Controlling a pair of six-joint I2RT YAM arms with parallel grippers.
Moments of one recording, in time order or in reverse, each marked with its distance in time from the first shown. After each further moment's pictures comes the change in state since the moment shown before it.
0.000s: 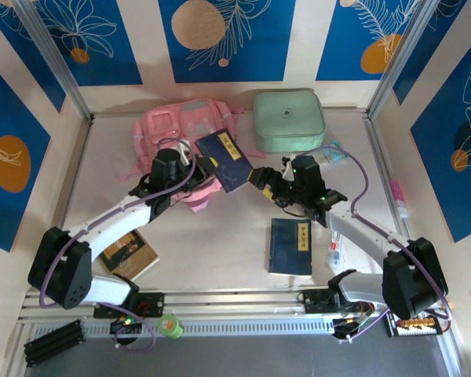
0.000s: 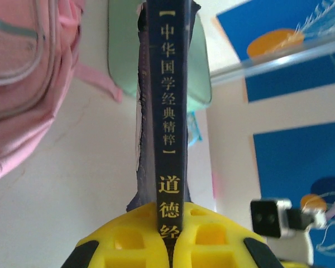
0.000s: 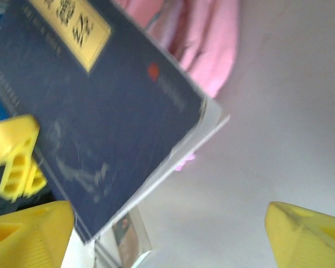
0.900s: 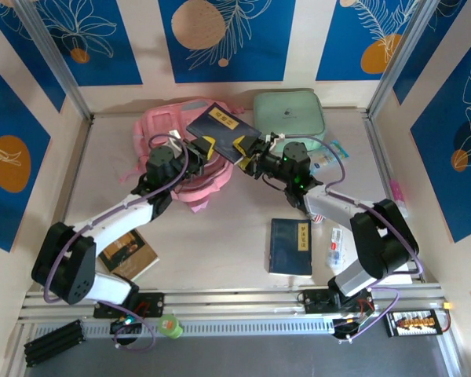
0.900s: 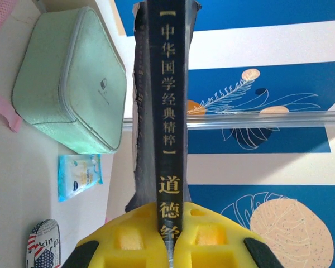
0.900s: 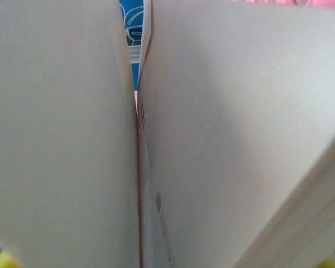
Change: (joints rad) left arm 0.007 0.024 -0.012 0.329 -0.071 -0.394; right arm 0.042 0.302 0.123 0.692 -0.027 0.563
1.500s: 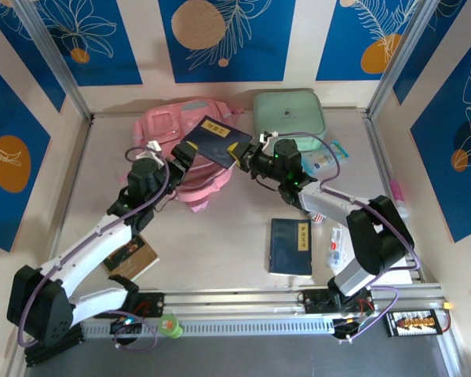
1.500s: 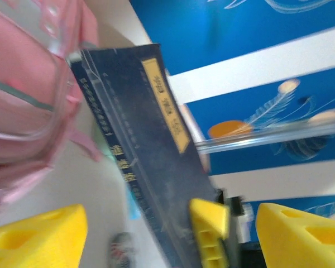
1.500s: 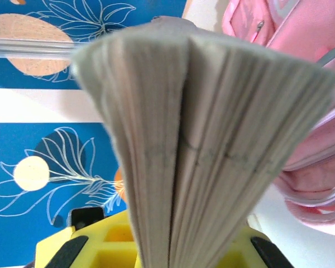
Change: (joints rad) left arm 0.021 -0.297 -0.092 -0.372 -0.154 0.310; right arm 0.019 0.036 0.064 -0.139 0.042 -0.184
